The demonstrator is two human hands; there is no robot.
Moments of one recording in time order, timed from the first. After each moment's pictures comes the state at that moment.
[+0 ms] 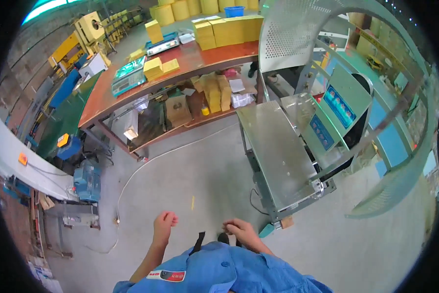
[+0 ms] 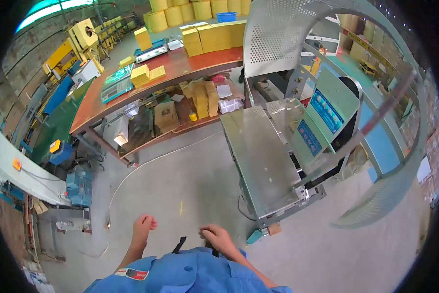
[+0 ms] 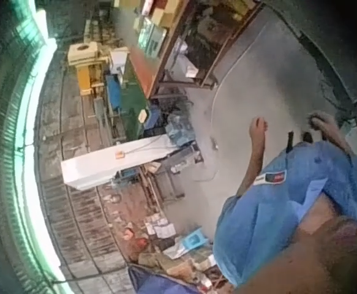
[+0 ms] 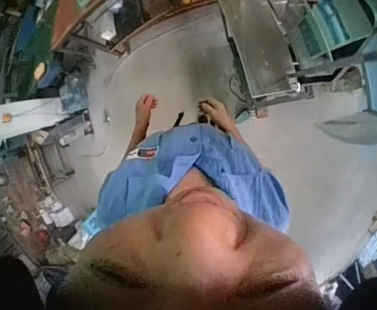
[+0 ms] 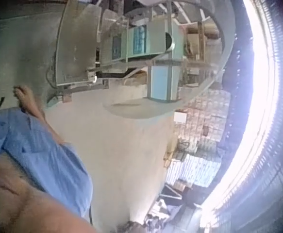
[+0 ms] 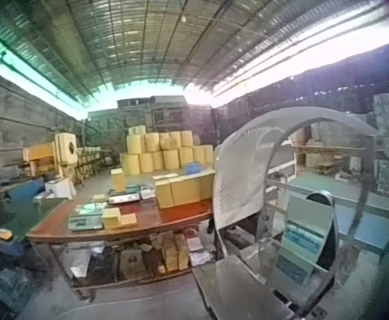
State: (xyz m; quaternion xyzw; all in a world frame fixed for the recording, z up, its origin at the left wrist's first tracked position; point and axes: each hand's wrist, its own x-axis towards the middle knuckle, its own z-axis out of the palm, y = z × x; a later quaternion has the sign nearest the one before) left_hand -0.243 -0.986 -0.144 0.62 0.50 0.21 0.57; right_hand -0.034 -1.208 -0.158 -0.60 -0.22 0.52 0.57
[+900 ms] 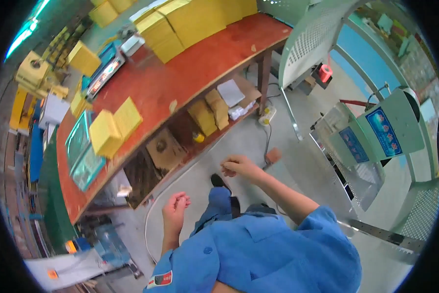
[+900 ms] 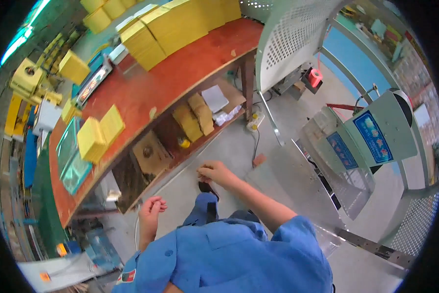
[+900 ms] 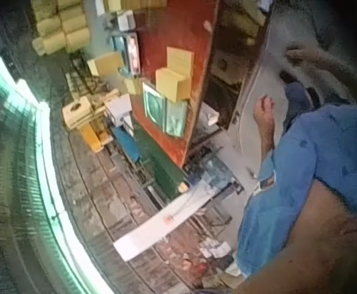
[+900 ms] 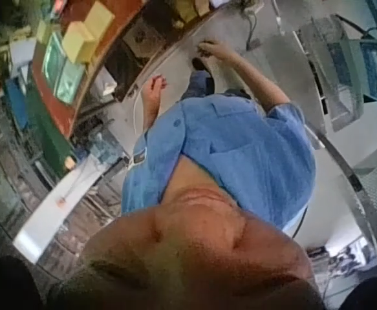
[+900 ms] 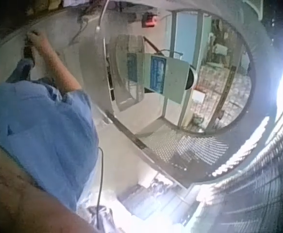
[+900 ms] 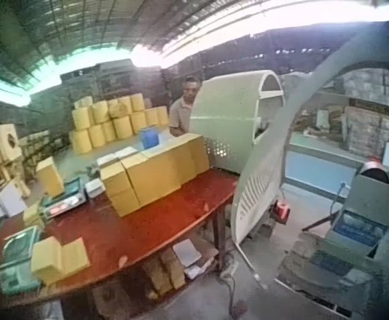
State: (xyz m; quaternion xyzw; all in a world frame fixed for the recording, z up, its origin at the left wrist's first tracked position) left_hand 0.127 -0.578 -0.107 0.70 0.39 0.13 0.59; right_hand 0.369 -0.723 -0.210 -0.55 -0.16 0.52 0.63
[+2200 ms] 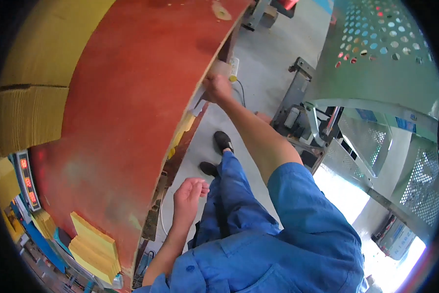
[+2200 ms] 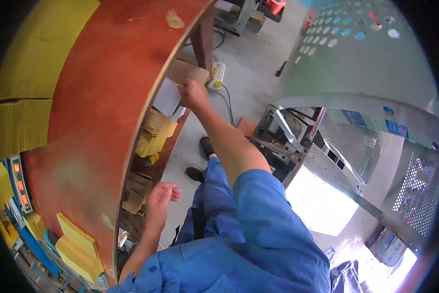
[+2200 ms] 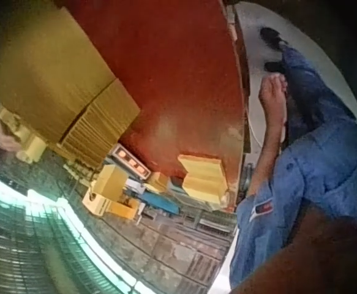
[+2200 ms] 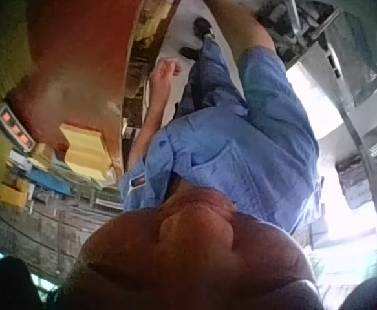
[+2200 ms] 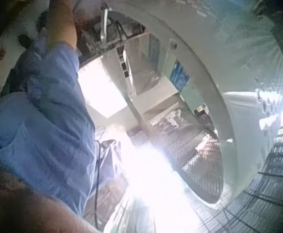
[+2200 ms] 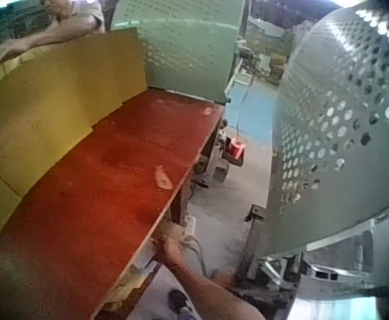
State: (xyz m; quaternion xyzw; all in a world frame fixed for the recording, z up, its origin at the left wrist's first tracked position) left_hand 0.430 -0.449 -0.245 0.65 0.28 -0.24 0.67; right_hand 0.712 -0.575 -0.447 -0.90 0.04 0.11 0.41
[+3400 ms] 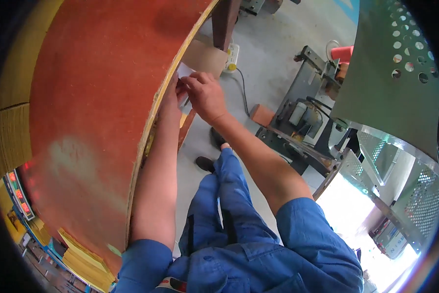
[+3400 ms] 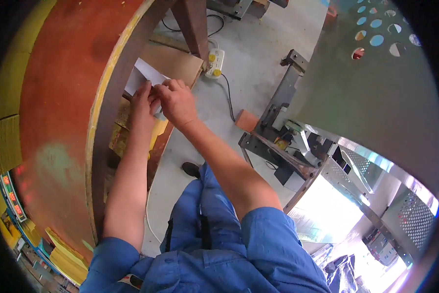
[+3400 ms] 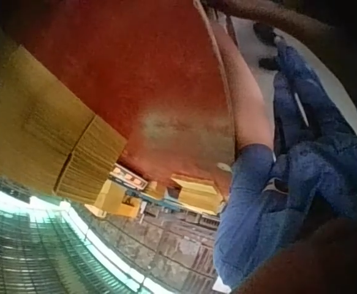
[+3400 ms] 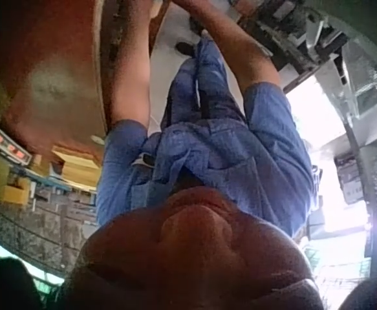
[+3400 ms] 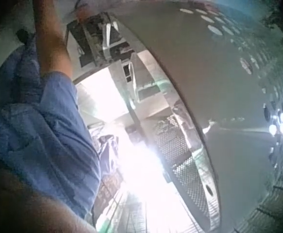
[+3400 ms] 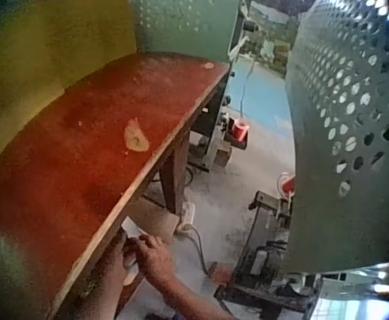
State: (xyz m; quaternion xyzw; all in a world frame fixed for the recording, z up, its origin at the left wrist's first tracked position) left_hand 0.672 -0.448 -0.425 0.50 0.37 -0.08 0.78; right_hand 0.670 -0.569 -0.437 -0.89 -0.16 -0.12 0.40
